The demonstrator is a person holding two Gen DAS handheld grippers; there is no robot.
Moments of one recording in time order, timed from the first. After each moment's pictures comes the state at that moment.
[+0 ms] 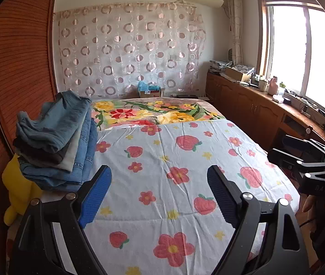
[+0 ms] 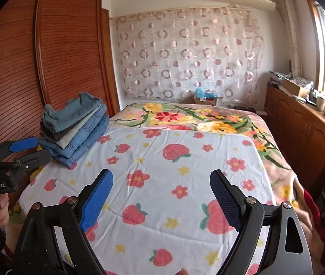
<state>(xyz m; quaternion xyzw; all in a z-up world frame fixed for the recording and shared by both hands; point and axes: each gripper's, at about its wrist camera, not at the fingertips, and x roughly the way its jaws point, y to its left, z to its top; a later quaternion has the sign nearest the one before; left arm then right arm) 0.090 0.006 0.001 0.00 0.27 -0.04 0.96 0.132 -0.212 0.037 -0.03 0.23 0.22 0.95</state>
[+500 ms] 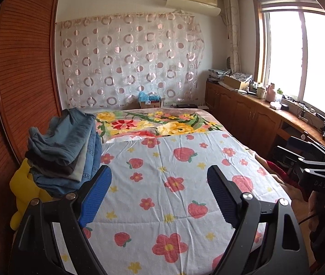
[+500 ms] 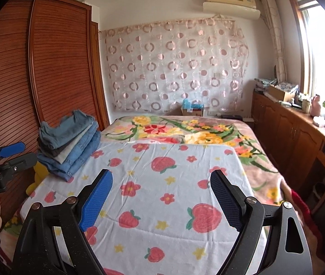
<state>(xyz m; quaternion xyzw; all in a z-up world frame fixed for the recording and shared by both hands) 0.061 0.001 0.038 0.00 0.24 -0.04 0.97 0.077 -0.217 0.064 -0.01 0.19 0.18 0.96</state>
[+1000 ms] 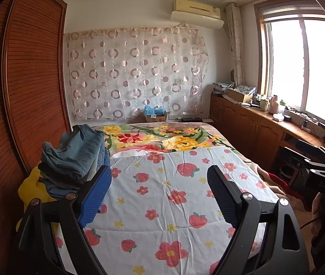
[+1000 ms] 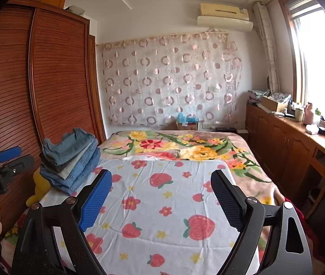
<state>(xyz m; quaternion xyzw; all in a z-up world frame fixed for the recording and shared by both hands) 0.043 0.007 0.065 0.00 0.20 -0.02 0.98 0.057 -0.222 0.068 0.00 0.15 0.17 0.97</state>
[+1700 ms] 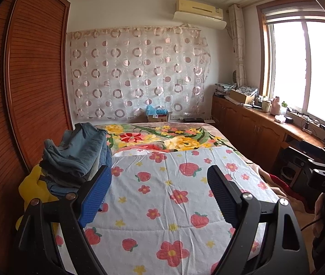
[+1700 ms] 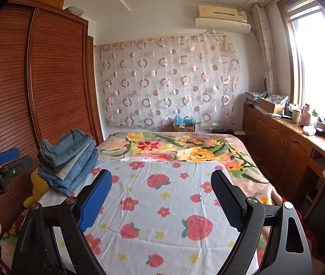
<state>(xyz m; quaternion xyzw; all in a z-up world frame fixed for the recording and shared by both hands) 0.043 0.010 0.064 0.00 0.20 -0.02 0.98 0.060 -0.221 0.067 -0.01 0.15 0.16 0.97</state>
